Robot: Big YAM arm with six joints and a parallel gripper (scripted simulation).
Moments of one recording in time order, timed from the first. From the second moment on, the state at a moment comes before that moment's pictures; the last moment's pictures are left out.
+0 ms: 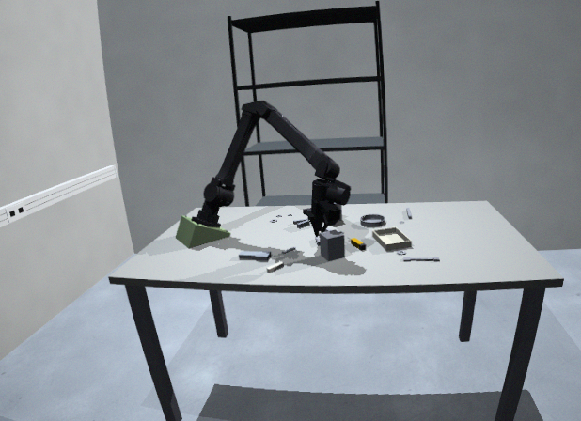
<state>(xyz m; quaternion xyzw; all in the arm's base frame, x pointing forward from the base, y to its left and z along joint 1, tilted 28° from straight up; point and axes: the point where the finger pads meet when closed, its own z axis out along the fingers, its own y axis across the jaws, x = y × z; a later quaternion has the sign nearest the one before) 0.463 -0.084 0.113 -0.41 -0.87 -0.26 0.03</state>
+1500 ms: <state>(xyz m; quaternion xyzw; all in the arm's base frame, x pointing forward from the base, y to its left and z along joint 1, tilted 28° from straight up) 0.459 -0.077 0.112 -0.41 -0.87 -0.26 0.03</state>
